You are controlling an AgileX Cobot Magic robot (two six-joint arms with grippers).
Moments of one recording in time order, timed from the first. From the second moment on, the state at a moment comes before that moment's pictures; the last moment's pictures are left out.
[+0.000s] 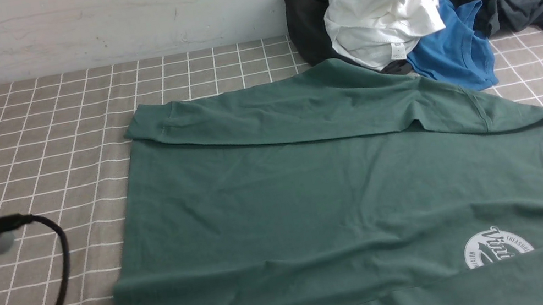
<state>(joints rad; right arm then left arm) 0.19 0.86 -0.51 -0.04 0.63 0.02 -0.02 0.99 -0.58 -0.09 0.79 -0.10</state>
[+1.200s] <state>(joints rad) 0.41 1.28 -0.58 0.39 0.47 -0.26 -0.14 1.36 -0.68 -0.39 0.81 0.20</state>
